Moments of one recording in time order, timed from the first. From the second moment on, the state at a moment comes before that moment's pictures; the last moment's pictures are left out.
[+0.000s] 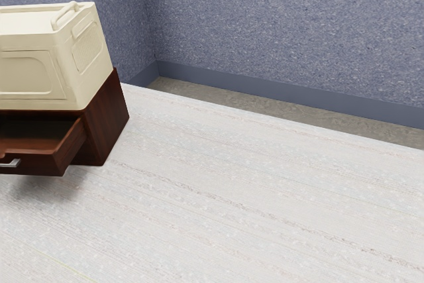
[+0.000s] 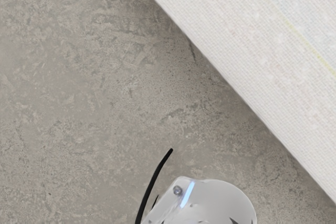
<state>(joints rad) 0.69 -1.06 -0.04 -2.48 0.14 1.31 -0.15</state>
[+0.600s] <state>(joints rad) 0.86 -0.80 0.13 -2.52 0.27 1.57 0.01</state>
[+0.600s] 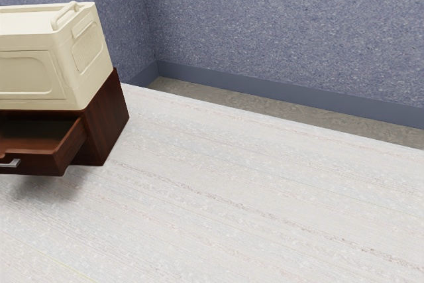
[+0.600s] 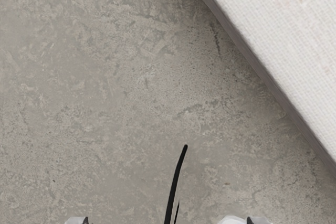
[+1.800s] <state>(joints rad) 0.79 -0.52 0.05 -2.47 0.27 2.02 0.25</state>
